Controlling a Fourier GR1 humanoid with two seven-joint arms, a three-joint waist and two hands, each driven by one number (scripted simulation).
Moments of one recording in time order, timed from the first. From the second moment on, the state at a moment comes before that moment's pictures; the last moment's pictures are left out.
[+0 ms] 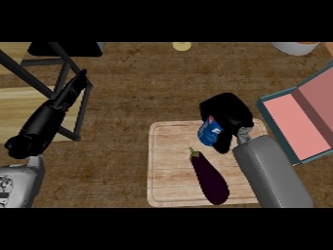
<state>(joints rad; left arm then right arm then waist) -0.23 0.26 0.01 -1.55 -0.12 -0.23 -0.06 -0.49 -0.07 0.19 -1.23 1.25 0.33 0.00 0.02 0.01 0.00</state>
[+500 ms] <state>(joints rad) -0.24 0.25 0.00 -1.54 -0.12 -0.23 -0.06 -0.80 -0.01 0.18 -1.00 1.21 0.05 0.36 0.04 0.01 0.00</state>
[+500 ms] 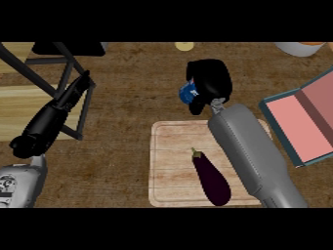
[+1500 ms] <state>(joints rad) -0.22 0.25 0.03 -1.55 -0.13 -0.24 -0.05 -0.93 -0.17 -0.09 -1.22 1.25 -0.07 0.75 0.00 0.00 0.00</state>
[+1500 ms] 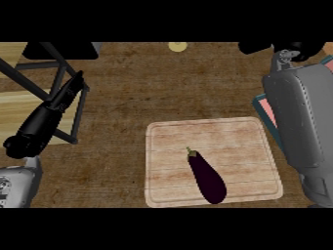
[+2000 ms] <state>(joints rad) -0.20 0.25 0.04 -1.55 -0.14 -0.25 -0.07 -0.85 -0.37 -0.22 -1.11 1.13 0.10 0.64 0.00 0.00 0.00</state>
